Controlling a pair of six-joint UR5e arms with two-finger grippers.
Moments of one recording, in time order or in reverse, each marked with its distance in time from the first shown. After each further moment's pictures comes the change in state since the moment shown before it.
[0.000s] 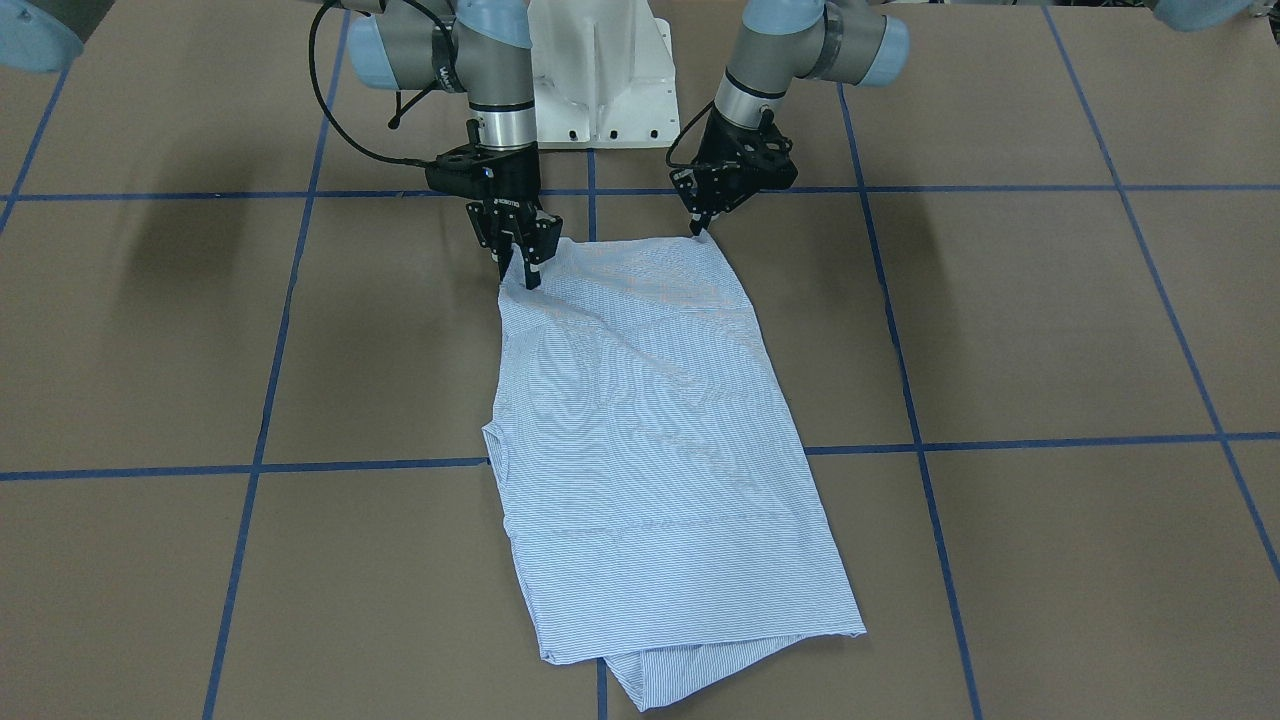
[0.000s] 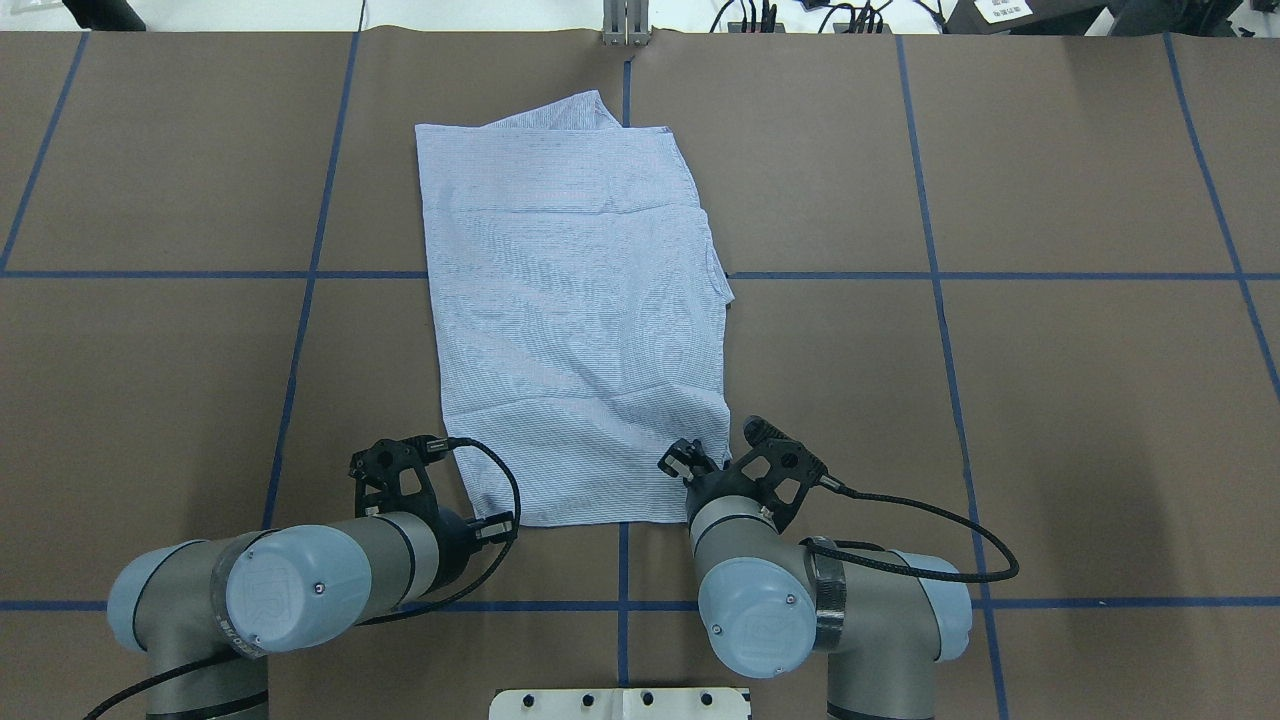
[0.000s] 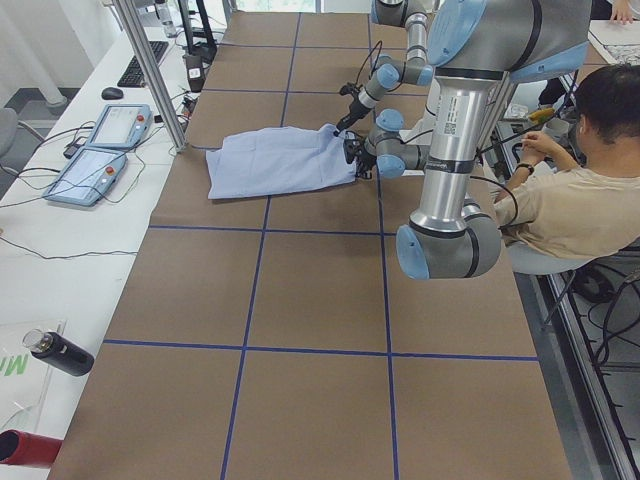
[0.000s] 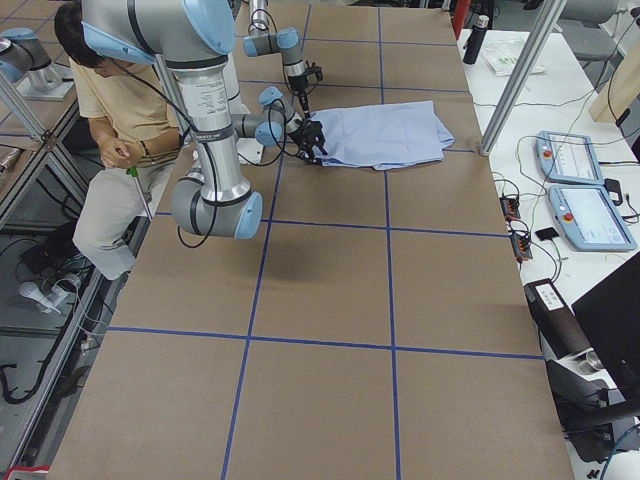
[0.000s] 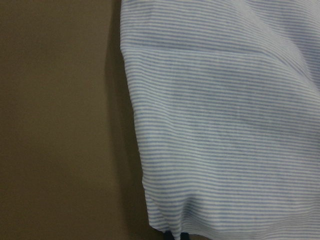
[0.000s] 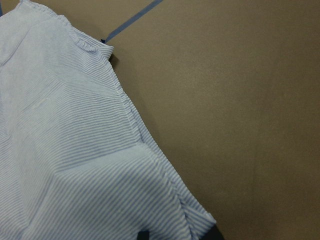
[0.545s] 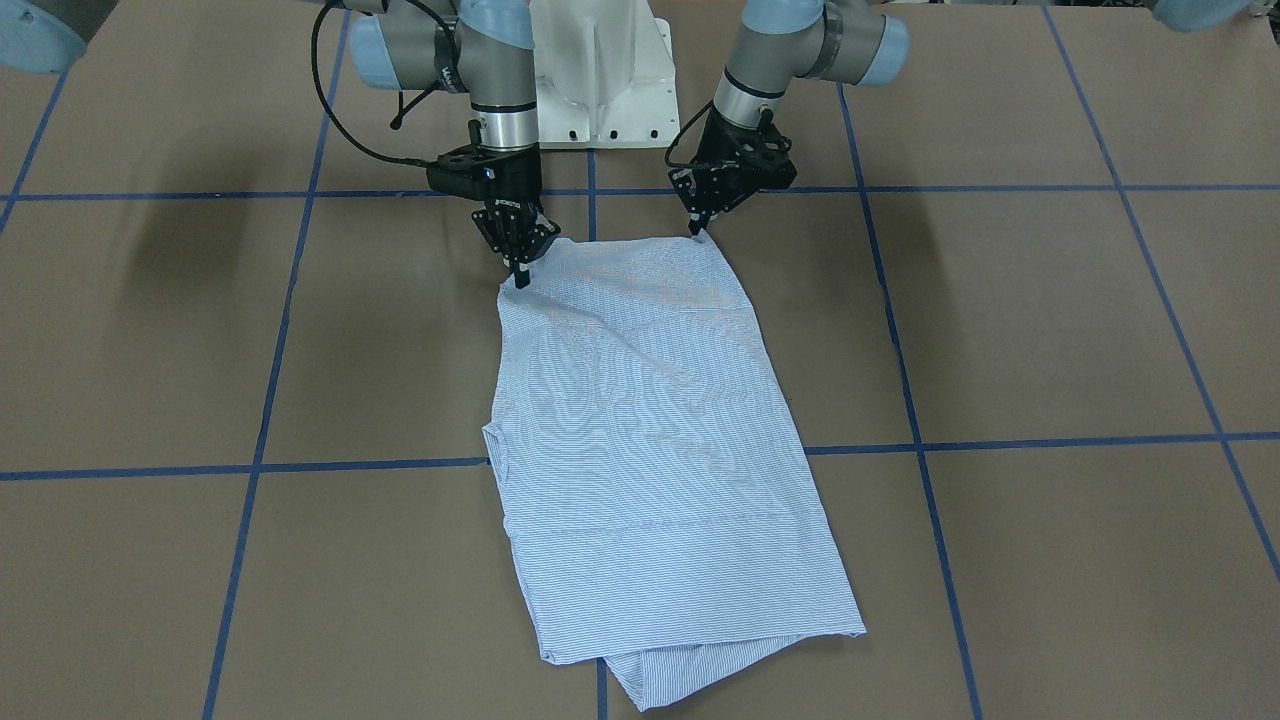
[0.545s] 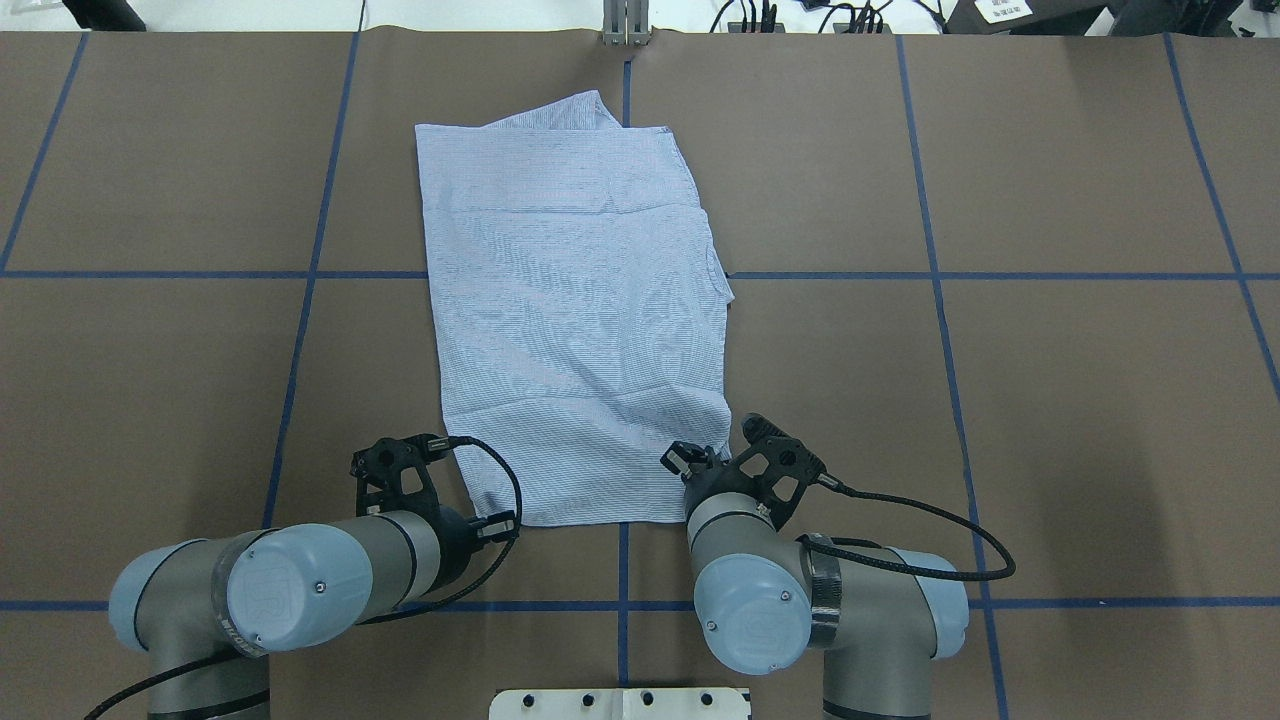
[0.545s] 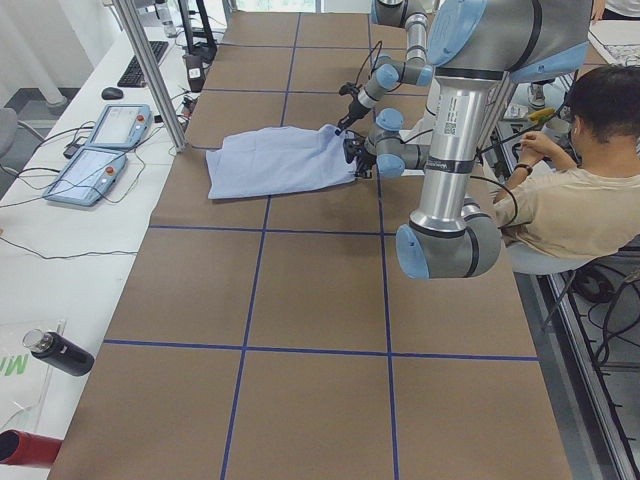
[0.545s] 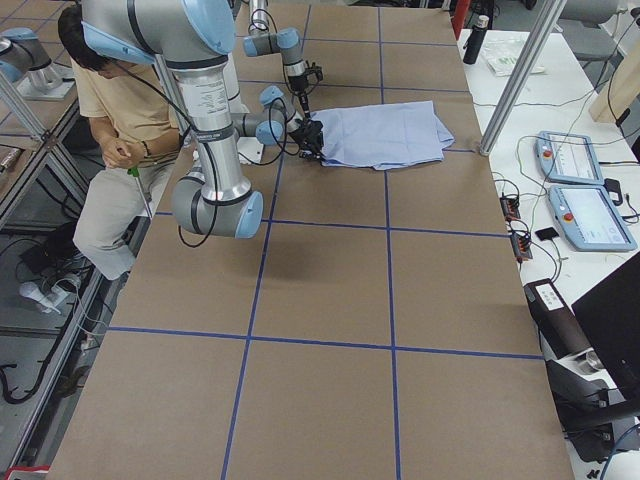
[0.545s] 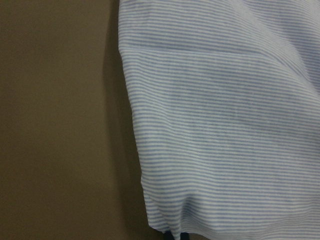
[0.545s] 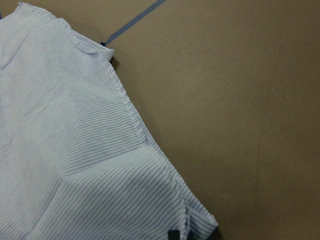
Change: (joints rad) left arm -0.001 -0.004 0.000 0.000 0.000 0.000; right arm 0.005 0.010 0.000 -0.013 0.000 0.014
